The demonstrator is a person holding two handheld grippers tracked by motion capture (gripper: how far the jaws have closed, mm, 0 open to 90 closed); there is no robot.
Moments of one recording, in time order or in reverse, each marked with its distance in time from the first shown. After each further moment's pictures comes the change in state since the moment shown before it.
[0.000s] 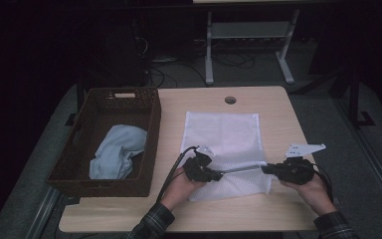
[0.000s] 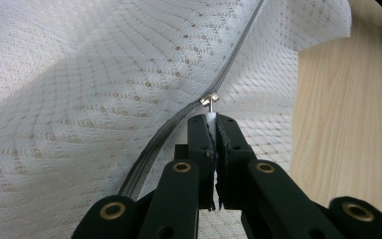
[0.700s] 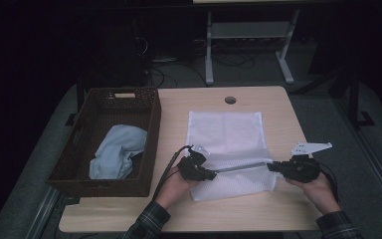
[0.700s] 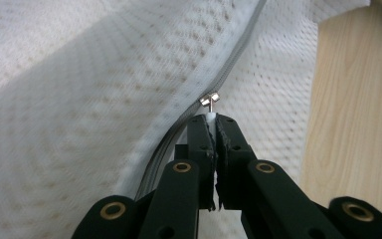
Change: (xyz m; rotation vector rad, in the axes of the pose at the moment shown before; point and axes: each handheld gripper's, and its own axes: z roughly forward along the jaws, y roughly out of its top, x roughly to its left) left arm 0.009 -0.007 -0.013 0.033 0.036 -0.020; right arm -0.013 -0.005 -0.009 0.001 -0.049 0.030
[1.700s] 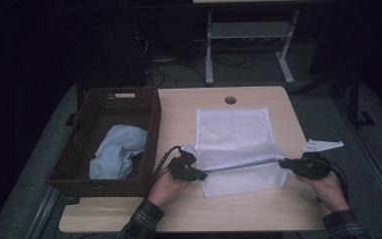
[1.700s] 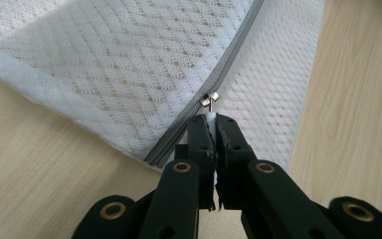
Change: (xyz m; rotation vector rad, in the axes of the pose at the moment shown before) left arm 0.011 -0.015 -0.014 0.013 0.006 -0.036; right arm -0.026 -0.012 -0.013 0.015 -0.090 0.042
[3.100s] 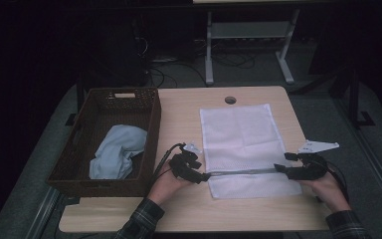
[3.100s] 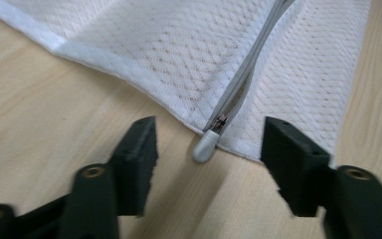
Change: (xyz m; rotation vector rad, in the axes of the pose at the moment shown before) left arm -0.003 0.006 -0.004 -0.022 0.093 0.073; right arm 0.002 0.000 0.011 0.000 -0.052 -0.048
